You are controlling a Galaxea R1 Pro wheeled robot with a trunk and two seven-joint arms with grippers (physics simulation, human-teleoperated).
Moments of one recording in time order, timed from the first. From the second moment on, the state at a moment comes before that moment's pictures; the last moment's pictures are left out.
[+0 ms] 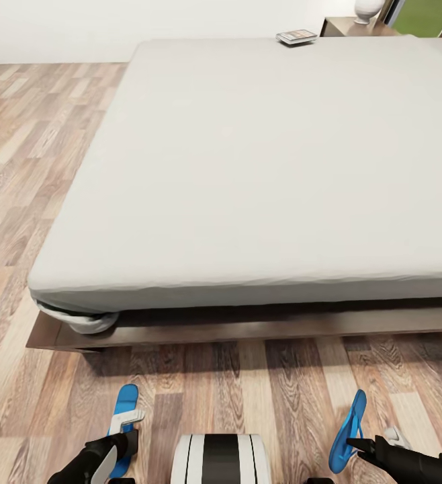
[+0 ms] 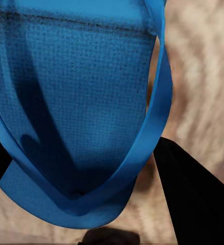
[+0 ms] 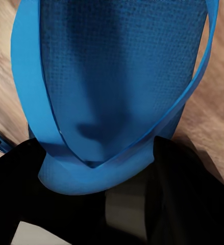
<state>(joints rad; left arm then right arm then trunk) -0.48 0.04 0.11 -0.36 0.09 0.22 0.04 -0.41 -0.38 -0.50 -0.44 0.07 0.70 1.07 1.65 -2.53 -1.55</state>
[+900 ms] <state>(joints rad) -0.48 0.04 0.11 -0.36 0.09 0.22 0.04 -0.41 -0.38 -0.50 -0.44 0.07 0.70 1.07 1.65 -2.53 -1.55</state>
